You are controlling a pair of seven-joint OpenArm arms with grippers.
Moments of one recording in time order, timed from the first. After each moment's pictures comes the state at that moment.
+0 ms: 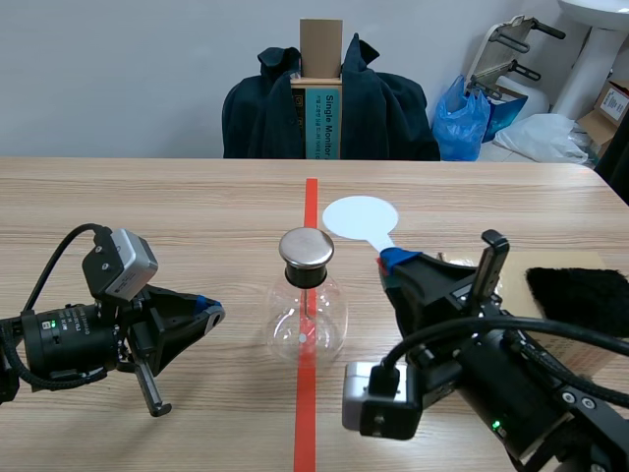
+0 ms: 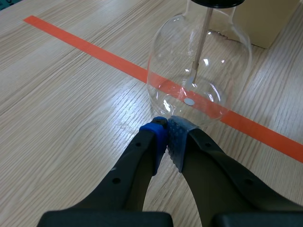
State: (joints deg) left arm 1.5 -29.7 21.2 67.5 0.0 -39.0 -25.2; right arm -26.8 15.3 -12.0 94.0 -83.3 -23.5 18.6
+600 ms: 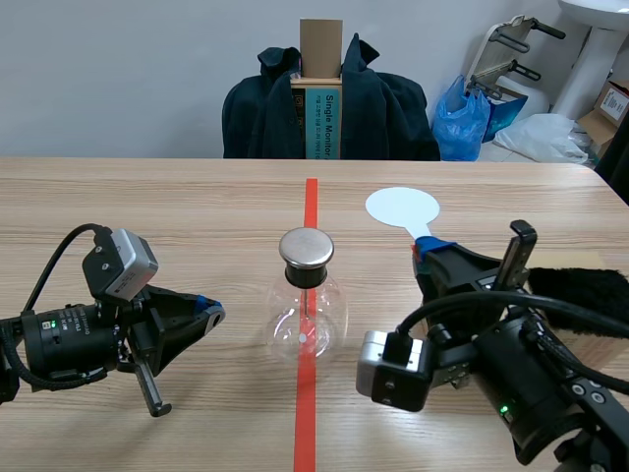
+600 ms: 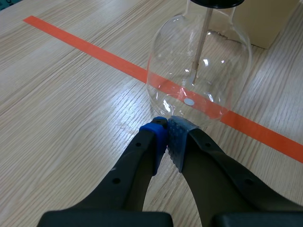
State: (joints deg) left arm 1.5 -29.7 21.2 67.5 0.0 -39.0 -25.2; right arm -26.8 15.3 -12.0 94.0 -83.3 -23.5 11.0
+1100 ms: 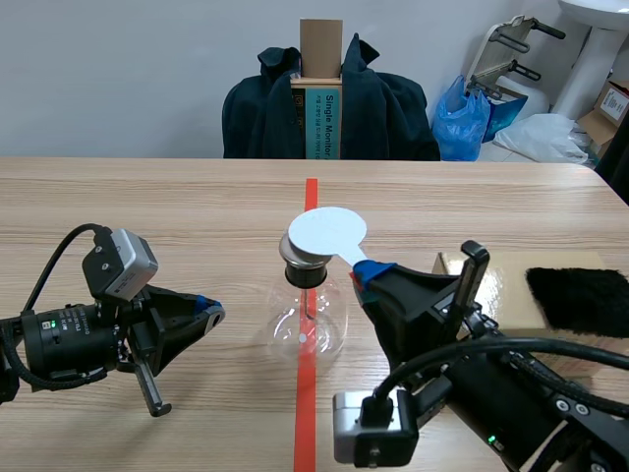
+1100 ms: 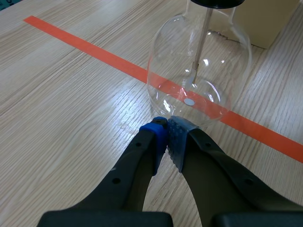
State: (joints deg) left arm 1.5 -29.7 21.2 67.5 0.0 -39.0 -25.2; right arm -26.8 15.3 -12.0 94.0 -83.3 -23.5 28.9
